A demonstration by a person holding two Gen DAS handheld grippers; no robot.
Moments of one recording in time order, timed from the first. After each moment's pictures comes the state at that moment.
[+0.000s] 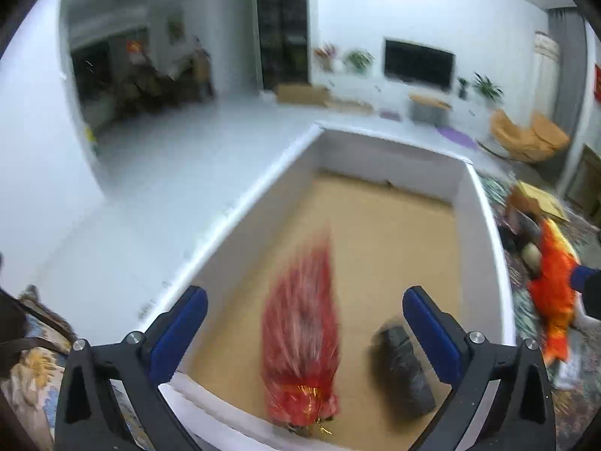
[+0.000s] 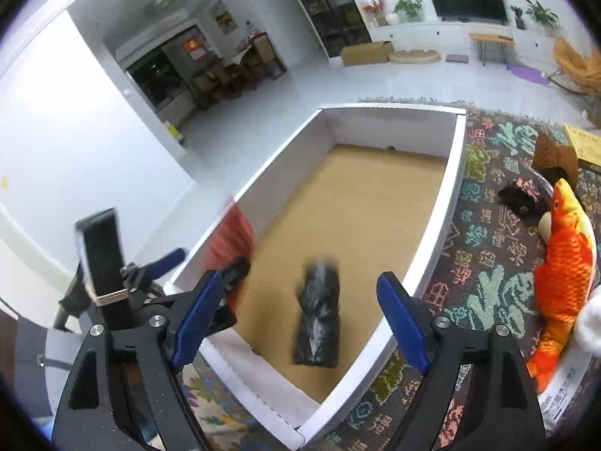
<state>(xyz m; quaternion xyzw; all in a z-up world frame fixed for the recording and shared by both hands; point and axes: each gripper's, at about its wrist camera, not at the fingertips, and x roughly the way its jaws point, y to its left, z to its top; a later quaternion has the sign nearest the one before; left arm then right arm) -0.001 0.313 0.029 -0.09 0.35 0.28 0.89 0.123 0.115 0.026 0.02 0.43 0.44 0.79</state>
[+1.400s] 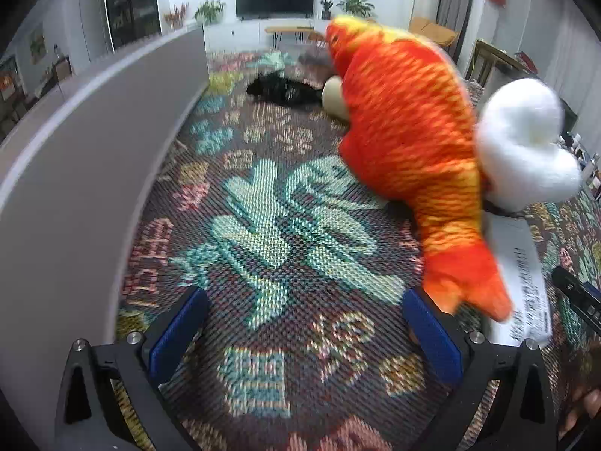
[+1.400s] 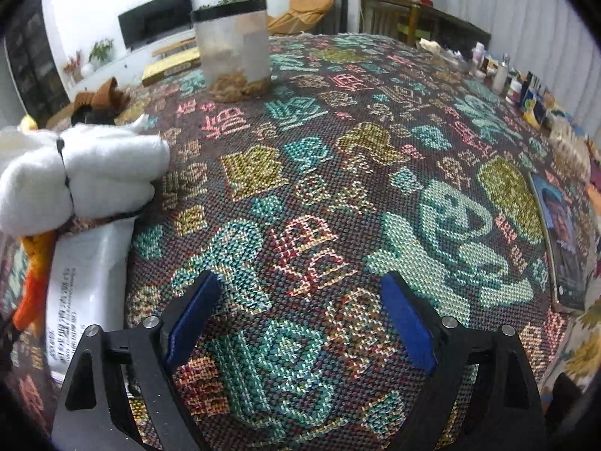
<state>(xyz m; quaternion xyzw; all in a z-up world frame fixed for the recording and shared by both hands) 0.141 0.079 -0.114 -0.05 0.46 0.03 0.89 0.146 -0.214 -0.124 0.06 0.44 -0.11 0.89</state>
